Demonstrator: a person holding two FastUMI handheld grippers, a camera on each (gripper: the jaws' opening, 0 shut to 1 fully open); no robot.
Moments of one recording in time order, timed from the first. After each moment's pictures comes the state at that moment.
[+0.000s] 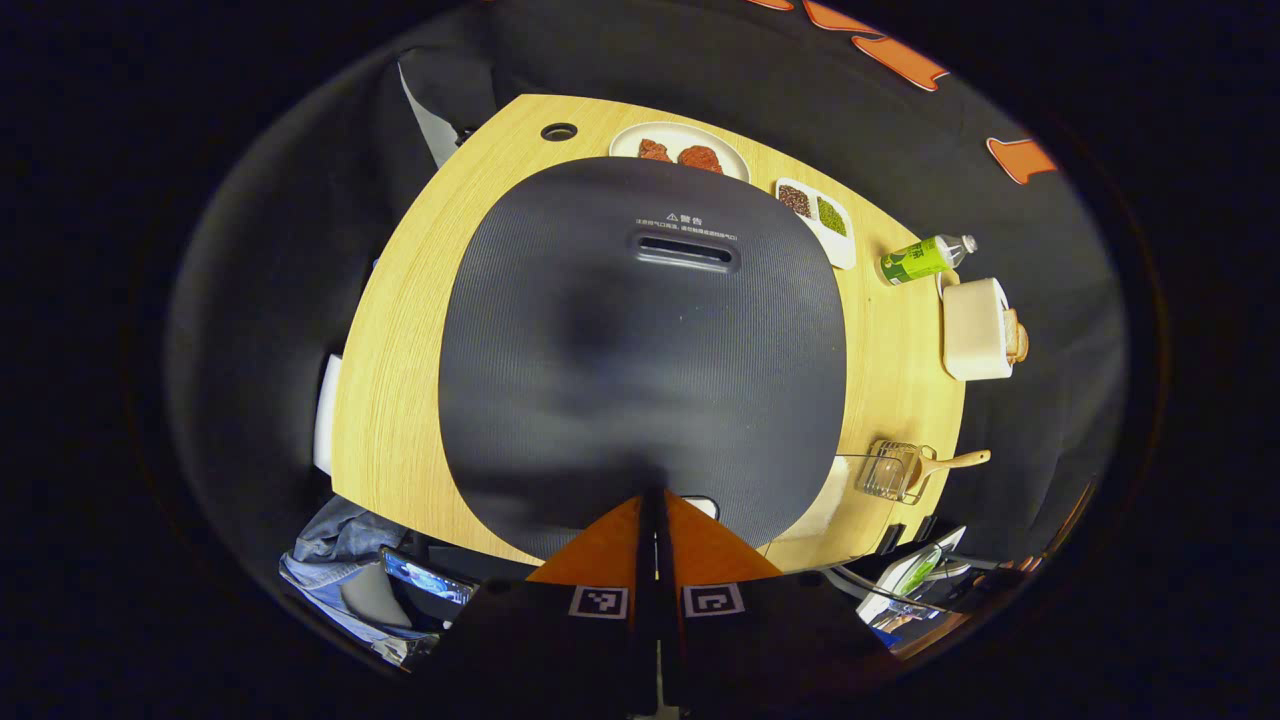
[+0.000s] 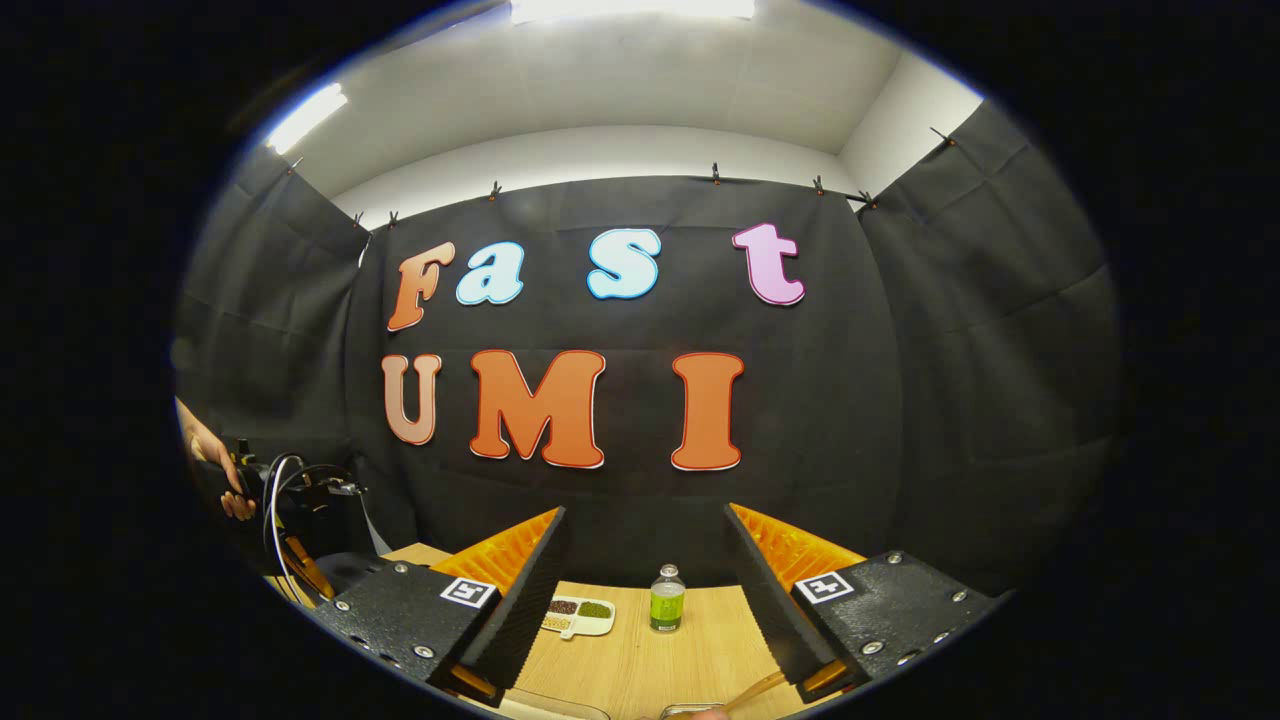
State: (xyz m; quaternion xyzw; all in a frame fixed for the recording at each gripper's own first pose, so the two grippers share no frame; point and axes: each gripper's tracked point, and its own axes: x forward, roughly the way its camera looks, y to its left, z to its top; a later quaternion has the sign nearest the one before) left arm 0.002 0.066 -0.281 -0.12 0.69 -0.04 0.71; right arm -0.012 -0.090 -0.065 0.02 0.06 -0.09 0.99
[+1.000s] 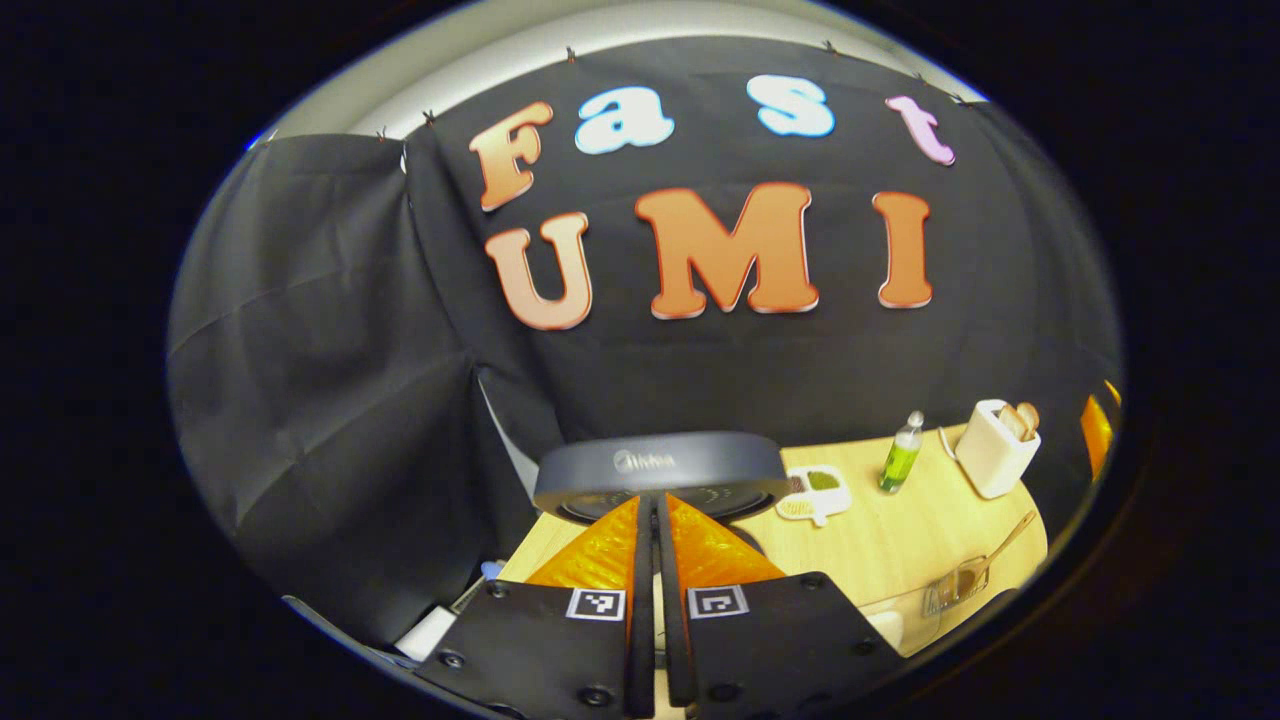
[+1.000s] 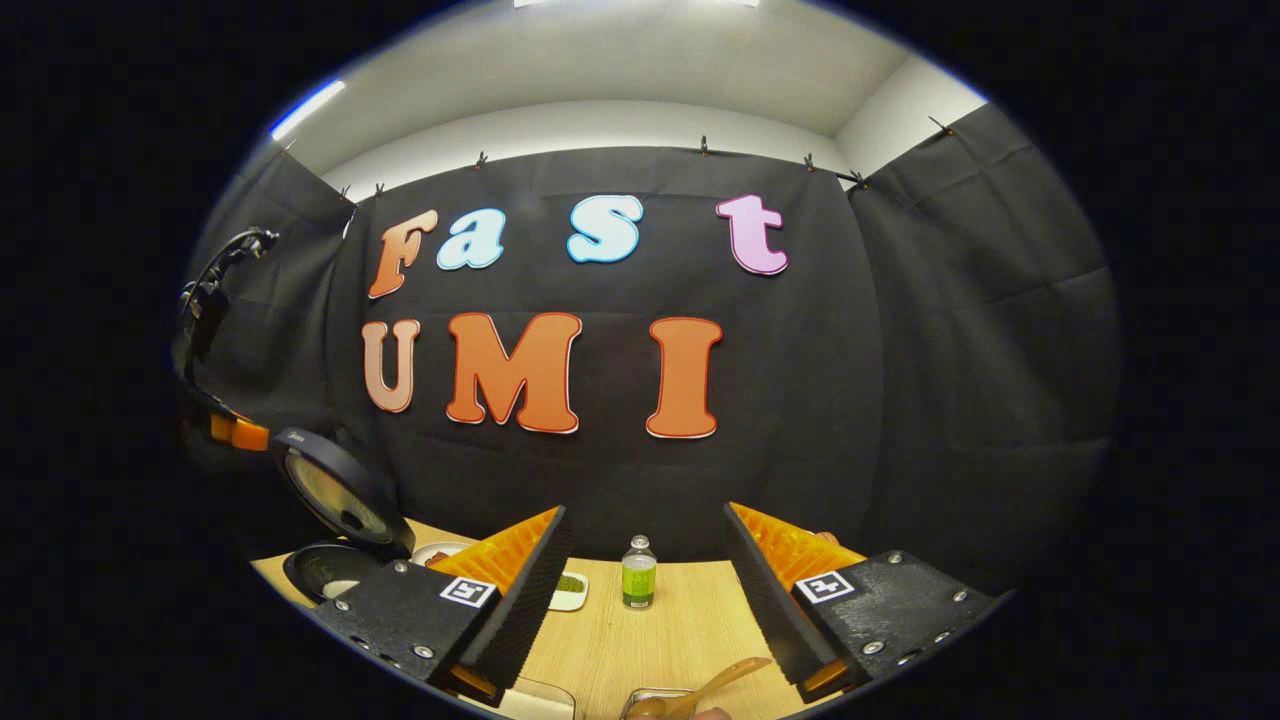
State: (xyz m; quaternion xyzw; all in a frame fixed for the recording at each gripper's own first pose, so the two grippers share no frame) left arm 0.041 0.034 -0.059 0.06 0.16 0.05 0.98; right arm -0.028 -0.123 -0.098 0.01 0.10 -0.11 0.99
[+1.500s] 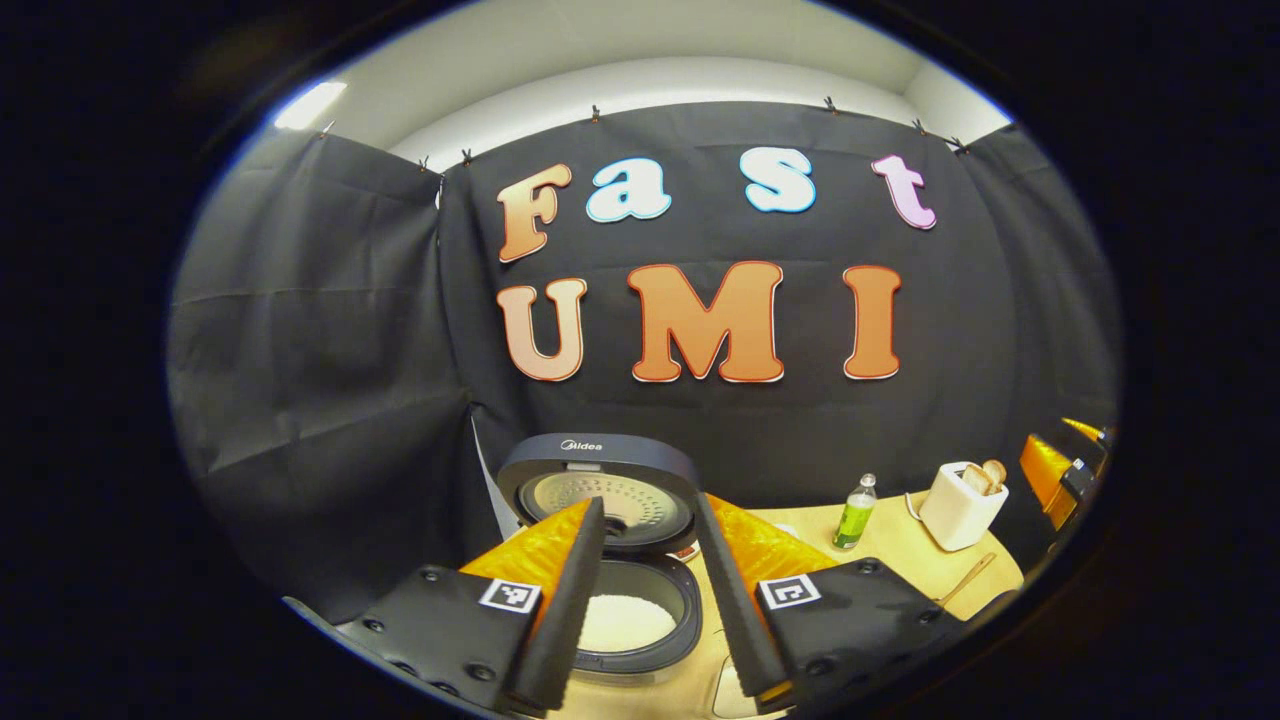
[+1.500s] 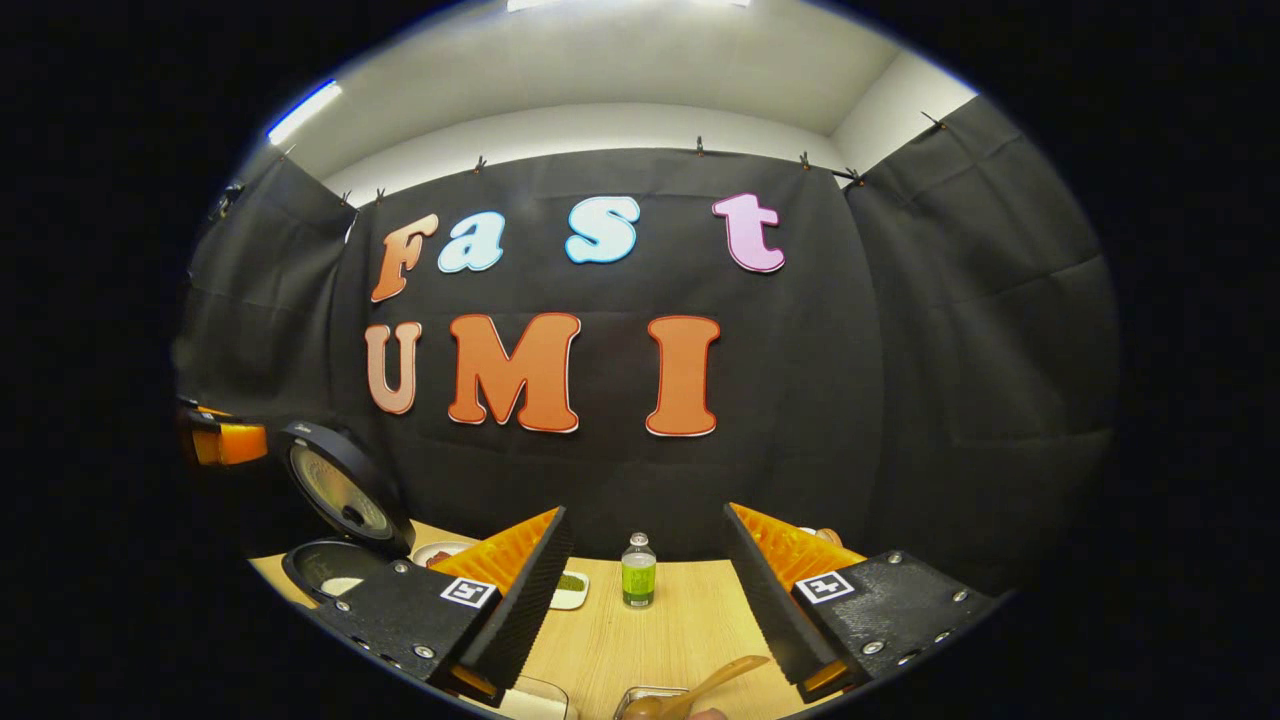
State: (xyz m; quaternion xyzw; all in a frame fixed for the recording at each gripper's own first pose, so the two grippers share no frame) left arm -0.006 -0.010 -0.052 0.01 0.08 0.06 0.99; right arm -0.035 -0.129 -0.115 0.00 0.11 -0.10 0.99
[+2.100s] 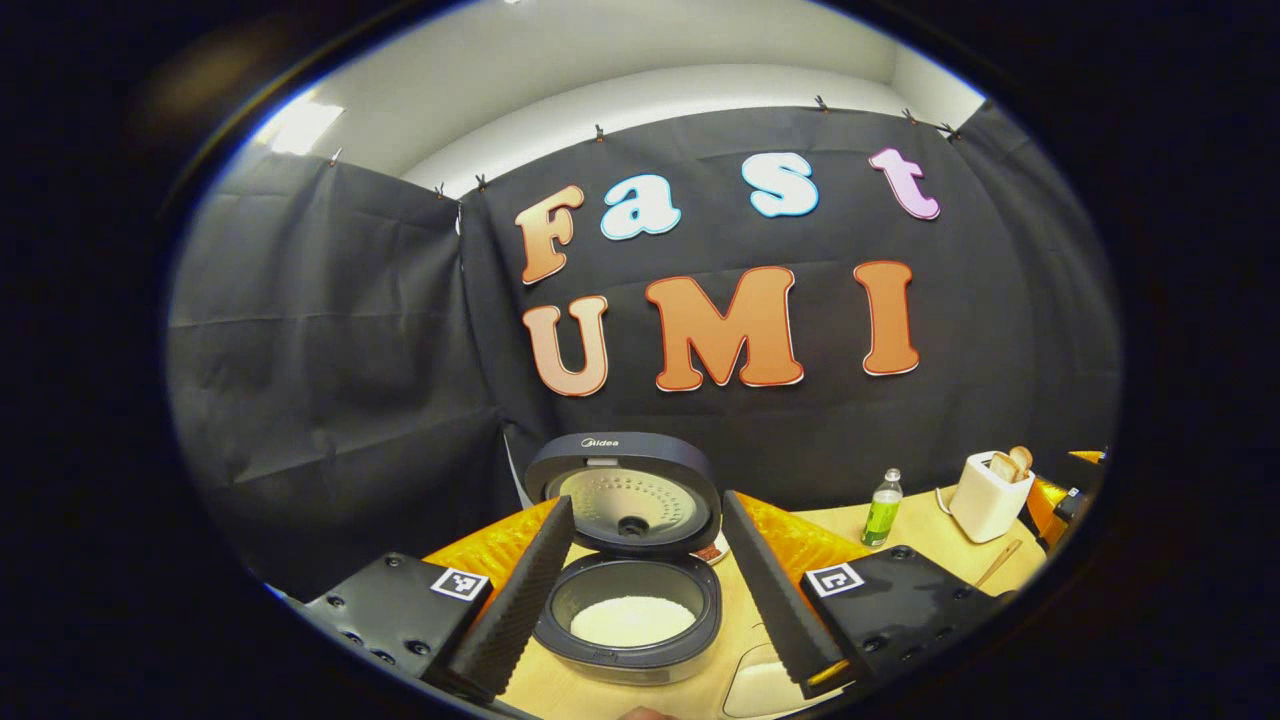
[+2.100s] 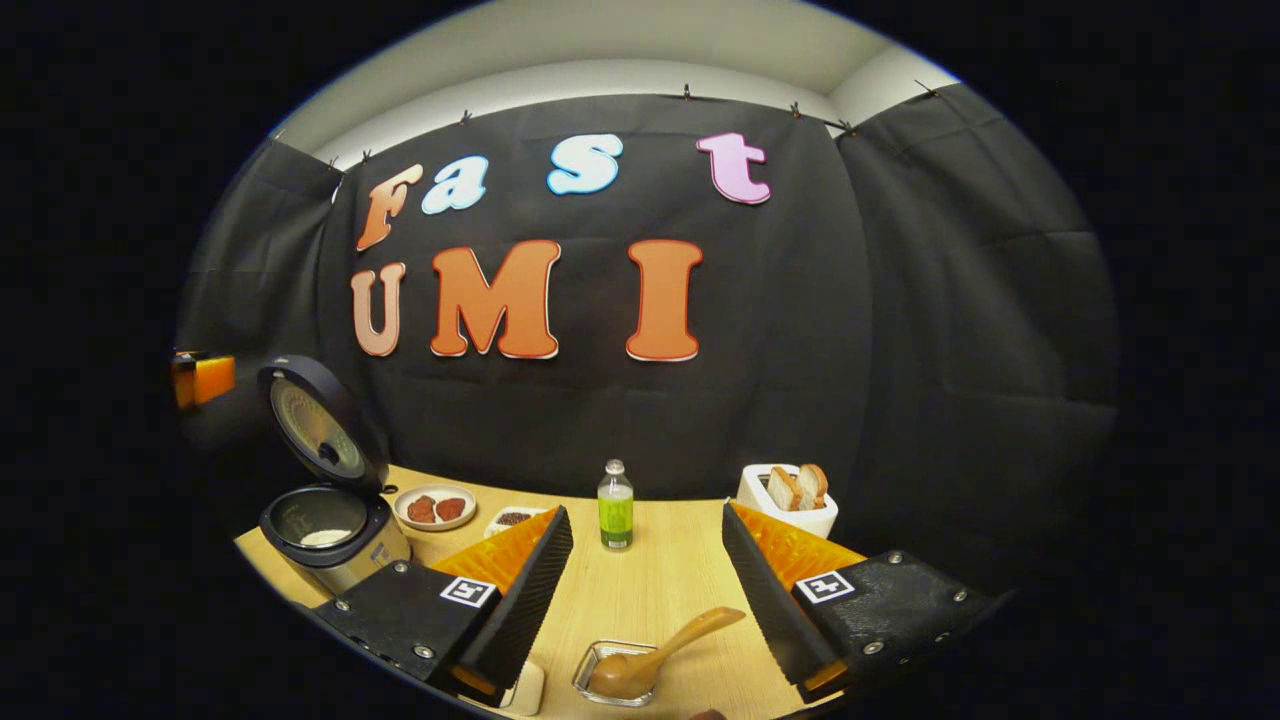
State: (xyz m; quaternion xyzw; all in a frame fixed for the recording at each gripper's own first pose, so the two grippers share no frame) left arm -0.027 -0.027 -0.061 0.06 0.06 0.09 0.99; right arm -0.070 -0.168 -0.204 0.02 0.21 -0.12 0.97
